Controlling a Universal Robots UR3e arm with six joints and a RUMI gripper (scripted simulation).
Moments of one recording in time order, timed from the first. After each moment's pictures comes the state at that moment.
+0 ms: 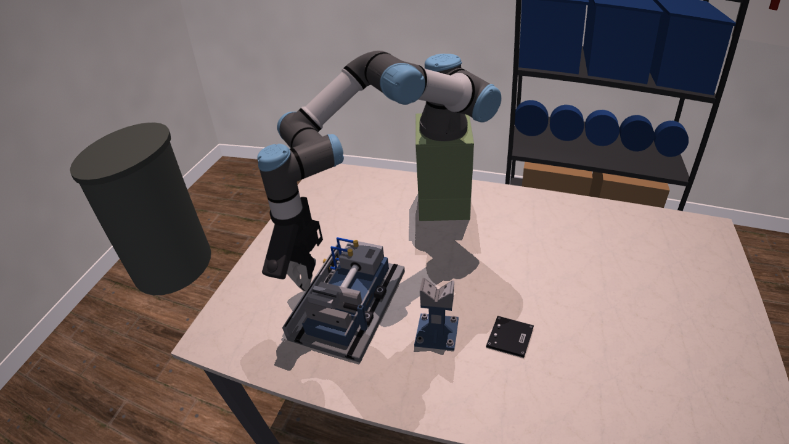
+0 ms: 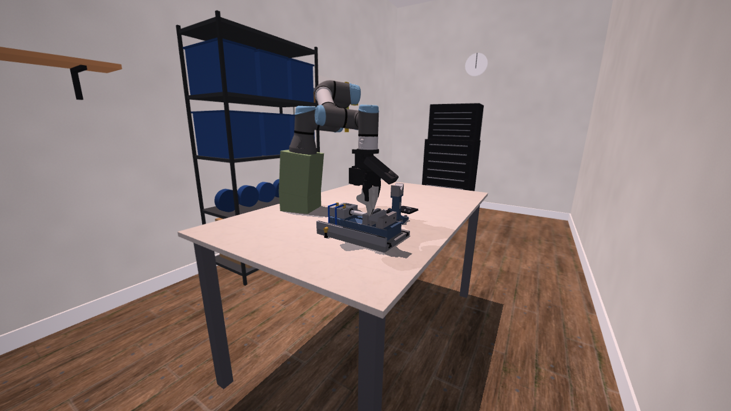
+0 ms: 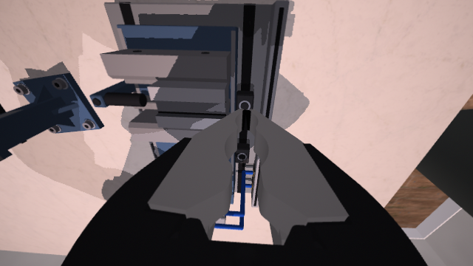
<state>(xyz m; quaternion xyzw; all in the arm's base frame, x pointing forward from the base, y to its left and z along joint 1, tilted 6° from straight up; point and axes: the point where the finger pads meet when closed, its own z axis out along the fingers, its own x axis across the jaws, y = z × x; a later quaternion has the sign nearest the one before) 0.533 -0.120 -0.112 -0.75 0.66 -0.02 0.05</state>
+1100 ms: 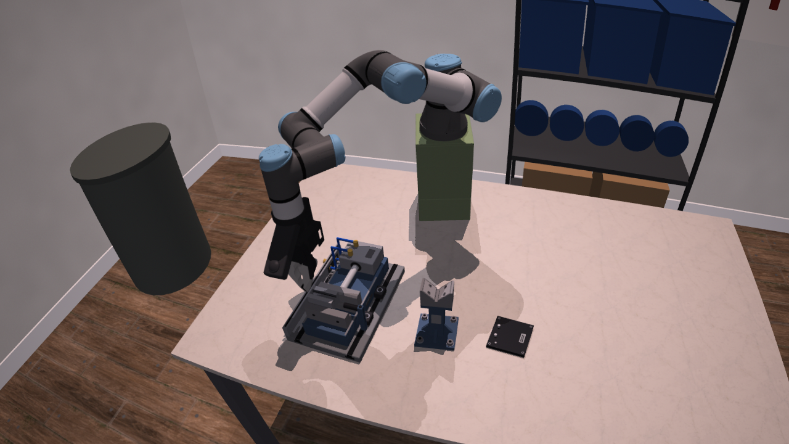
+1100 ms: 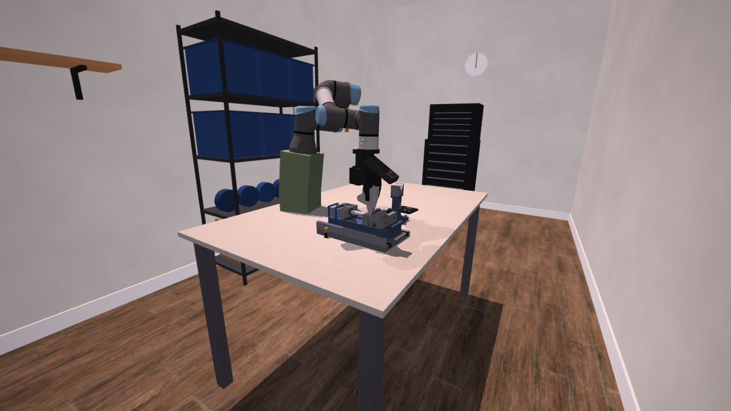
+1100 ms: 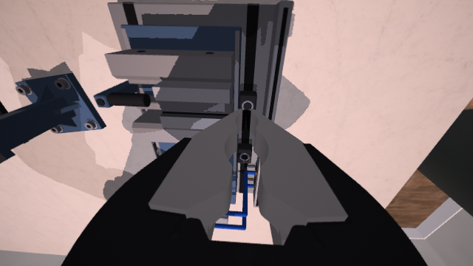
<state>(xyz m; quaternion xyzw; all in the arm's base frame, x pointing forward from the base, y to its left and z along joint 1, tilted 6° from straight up) 0.533 -0.116 -0.112 -0.75 0.66 -0.02 0.05</state>
